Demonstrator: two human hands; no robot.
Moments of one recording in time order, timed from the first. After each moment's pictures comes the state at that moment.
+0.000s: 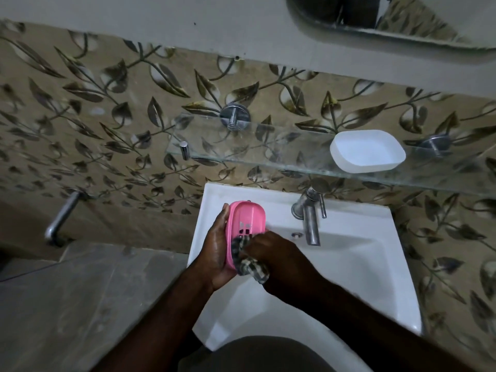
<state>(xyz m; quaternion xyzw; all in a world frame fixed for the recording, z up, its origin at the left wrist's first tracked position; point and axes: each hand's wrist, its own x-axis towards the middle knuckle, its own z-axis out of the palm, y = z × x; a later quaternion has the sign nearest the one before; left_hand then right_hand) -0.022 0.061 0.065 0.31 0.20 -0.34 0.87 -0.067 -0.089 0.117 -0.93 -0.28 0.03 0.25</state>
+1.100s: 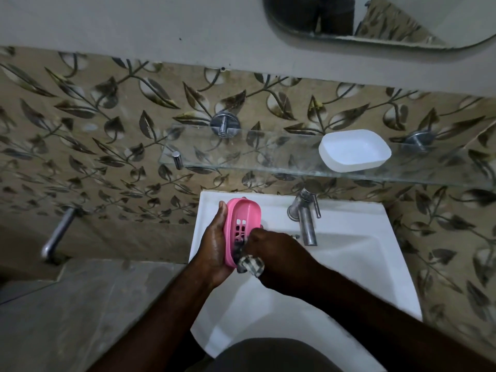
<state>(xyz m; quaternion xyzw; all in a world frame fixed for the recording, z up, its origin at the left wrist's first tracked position) -0.014 0.056 0.077 0.35 0.20 -0.32 0.86 -0.057 -0.089 0.123 -0.94 -0.27 0.07 0.21</state>
